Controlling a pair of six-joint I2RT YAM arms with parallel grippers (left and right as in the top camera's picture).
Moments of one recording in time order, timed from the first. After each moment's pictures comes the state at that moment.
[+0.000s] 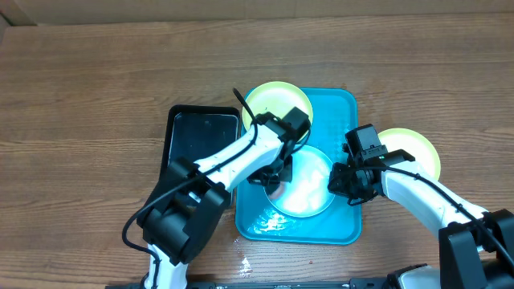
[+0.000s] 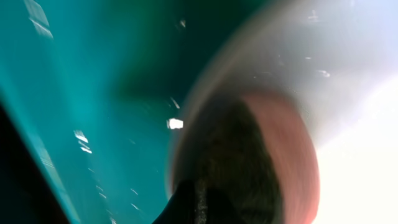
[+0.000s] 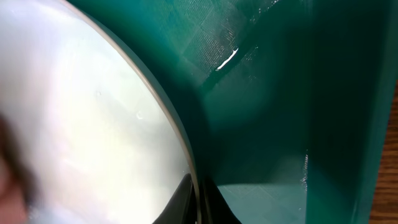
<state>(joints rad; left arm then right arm) -0.69 2.02 1.41 -1.04 0.01 -0.65 0.29 1.55 0.75 -0.60 -0.22 0.51</state>
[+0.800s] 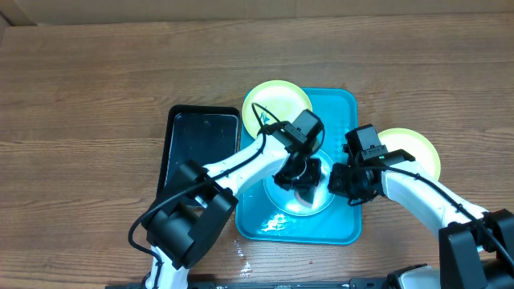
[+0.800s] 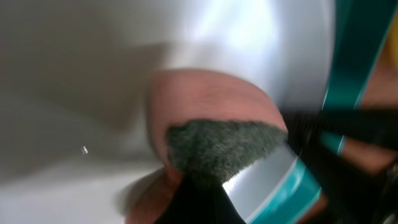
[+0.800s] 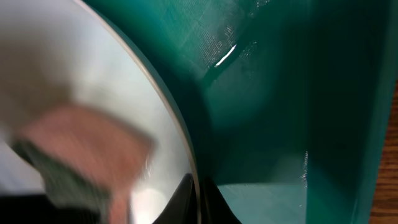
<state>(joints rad) -0.76 2.02 1.35 -0.73 0.42 -0.59 0.29 1.55 0.75 -0.61 -0.23 0.51</state>
